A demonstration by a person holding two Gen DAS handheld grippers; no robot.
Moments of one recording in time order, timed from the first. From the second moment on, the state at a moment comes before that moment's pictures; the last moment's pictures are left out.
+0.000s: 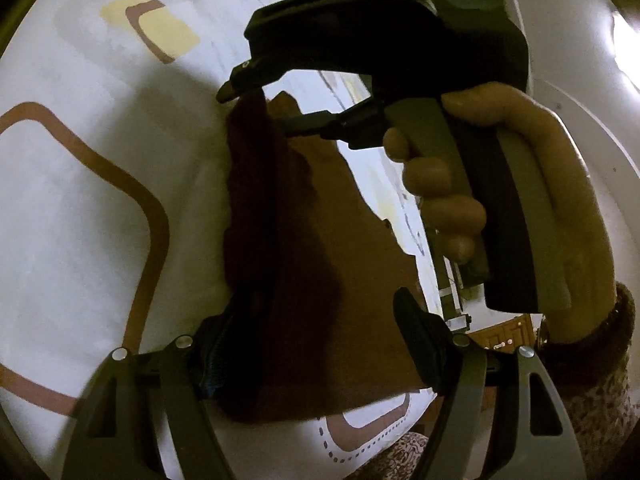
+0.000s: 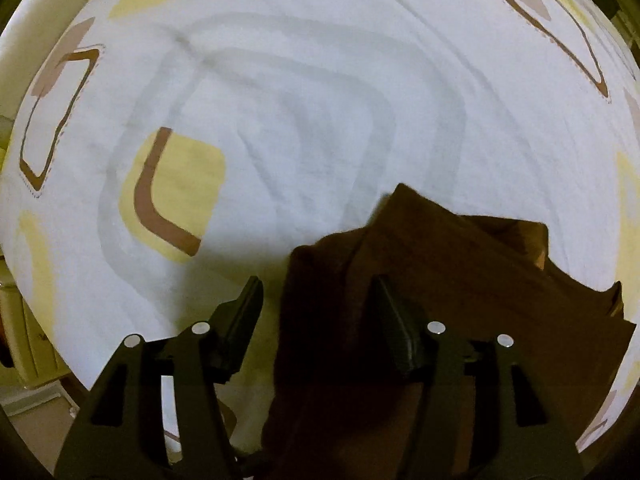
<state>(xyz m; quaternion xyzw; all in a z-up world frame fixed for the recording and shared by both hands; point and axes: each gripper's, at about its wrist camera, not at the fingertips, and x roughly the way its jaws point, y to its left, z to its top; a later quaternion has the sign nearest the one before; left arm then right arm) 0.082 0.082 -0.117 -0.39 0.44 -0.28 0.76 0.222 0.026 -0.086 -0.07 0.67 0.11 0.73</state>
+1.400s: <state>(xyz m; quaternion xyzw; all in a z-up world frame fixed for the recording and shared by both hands) 0.077 0.042 -0.034 -0.35 0.49 -0.25 0.75 0.213 -0.050 0.015 0.09 0.60 0.19 0.77</state>
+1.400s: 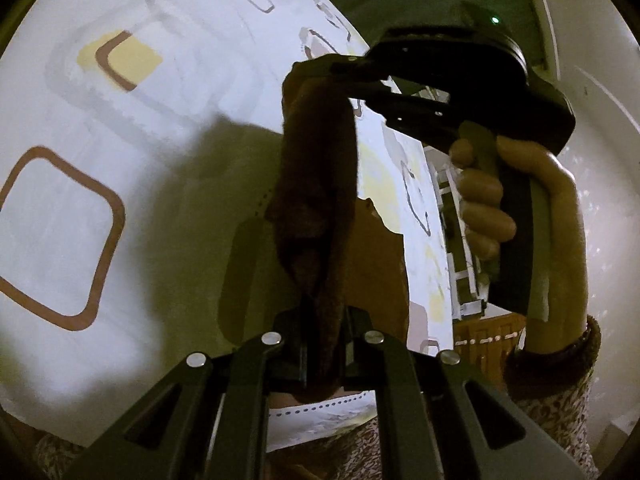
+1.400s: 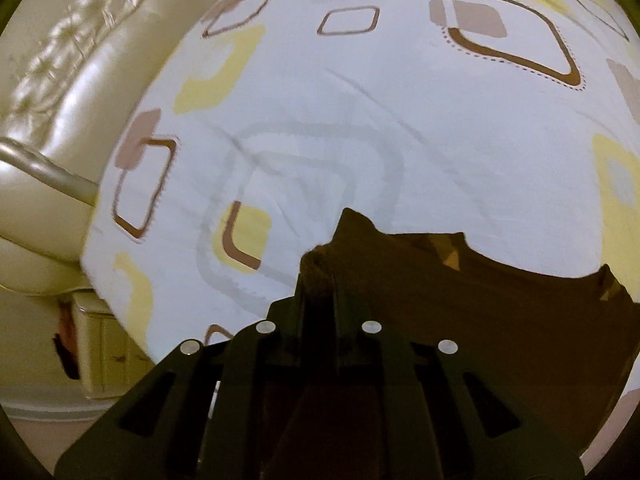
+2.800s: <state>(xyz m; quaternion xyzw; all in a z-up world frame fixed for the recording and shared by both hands) 0.056 -0.192 -0.040 -0.15 0.55 -0.30 0.77 0.112 -0.409 -0.042 0.37 0.48 0.21 0.76</state>
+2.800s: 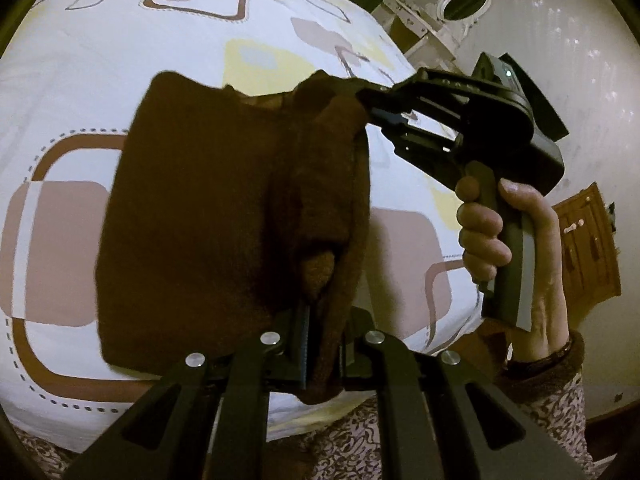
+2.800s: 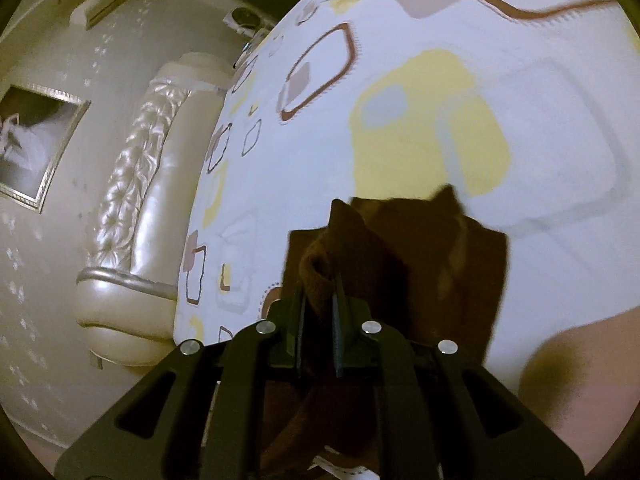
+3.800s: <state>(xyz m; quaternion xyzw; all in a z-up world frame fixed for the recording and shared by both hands) 0.040 -0.255 -0.077 -0.07 0.56 -0.24 0.79 0.098 -0.460 -0.134 0.46 0.48 0.18 0.73</state>
